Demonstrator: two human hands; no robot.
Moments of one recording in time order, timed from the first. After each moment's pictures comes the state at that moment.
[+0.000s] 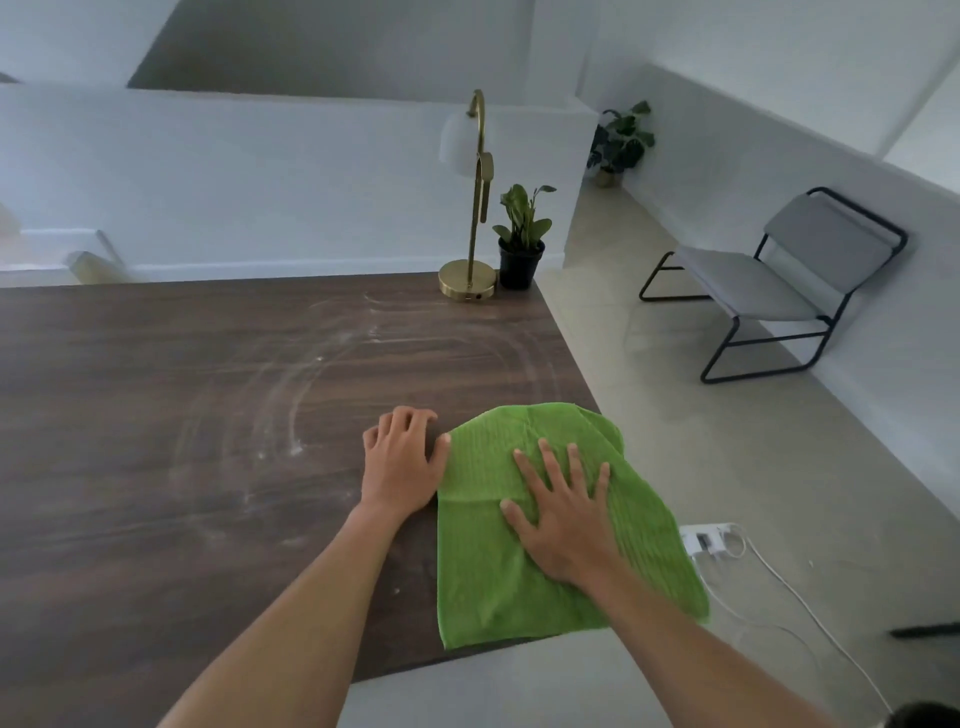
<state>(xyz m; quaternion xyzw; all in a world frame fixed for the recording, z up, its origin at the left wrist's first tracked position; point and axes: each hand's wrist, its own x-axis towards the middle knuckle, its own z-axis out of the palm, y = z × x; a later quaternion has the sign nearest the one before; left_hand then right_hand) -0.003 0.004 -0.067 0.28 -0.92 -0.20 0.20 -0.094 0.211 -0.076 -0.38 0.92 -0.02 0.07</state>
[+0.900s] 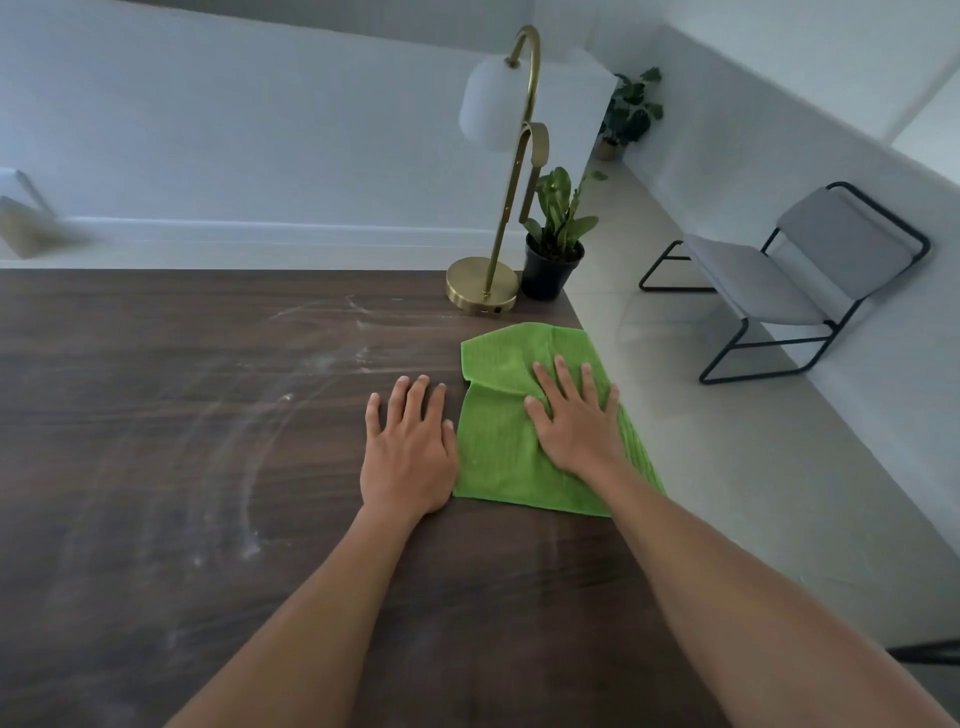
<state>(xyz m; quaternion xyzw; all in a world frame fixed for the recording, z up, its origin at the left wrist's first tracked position) -0.097 -0.081 -0.088 0.28 -0.94 -0.12 0.11 -0.266 0.060 -0.078 -0.34 0.94 -0.02 0.07</state>
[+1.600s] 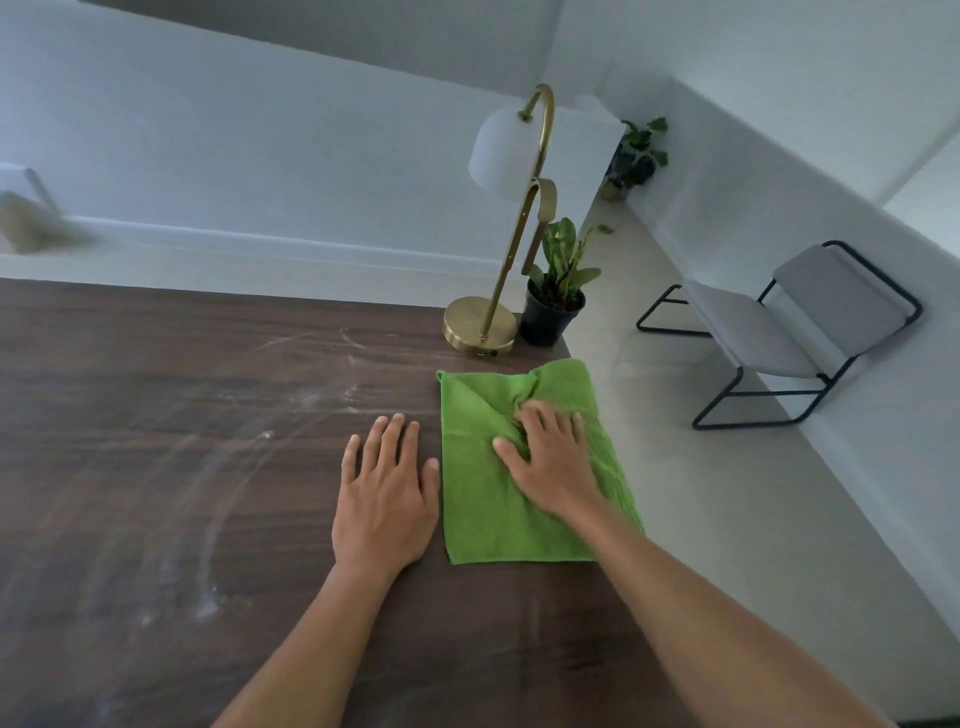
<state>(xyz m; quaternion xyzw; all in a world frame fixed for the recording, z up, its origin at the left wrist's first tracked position) -0.113 -0.081 -0.084 0.34 -0.92 -0.15 0.14 -0.295 0.032 -0.067 -0.41 0.91 -0.08 0.06</state>
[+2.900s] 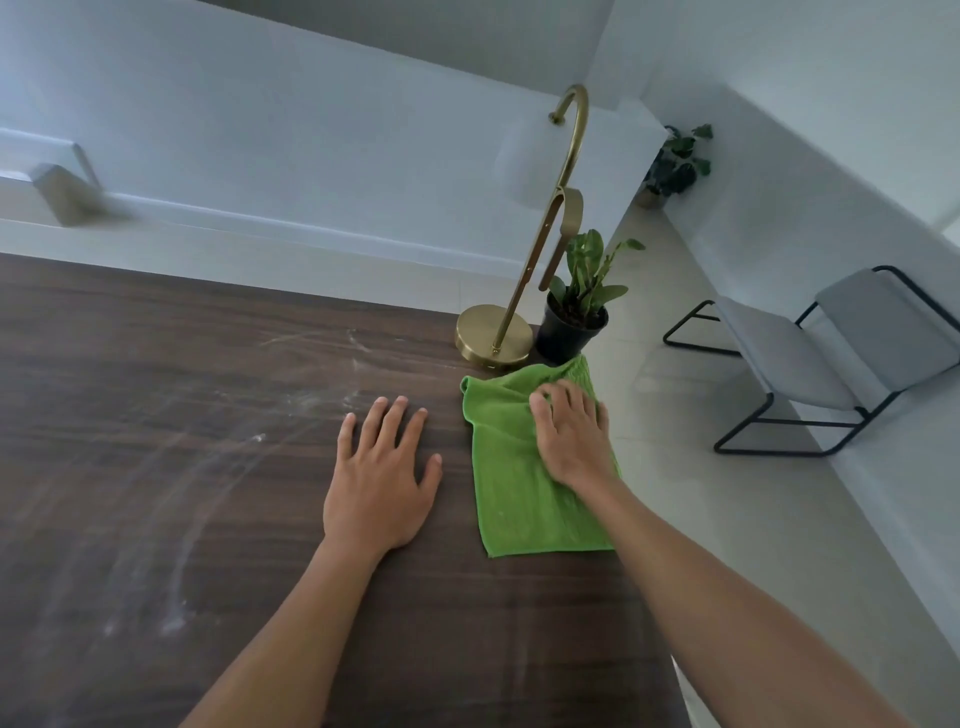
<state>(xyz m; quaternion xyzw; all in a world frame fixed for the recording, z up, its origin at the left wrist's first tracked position) -0.127 -0.109 -0.086 0.33 -0.93 -0.11 0.12 -0.345 0.008 -0.076 -0.37 0.91 -0.16 0.03</state>
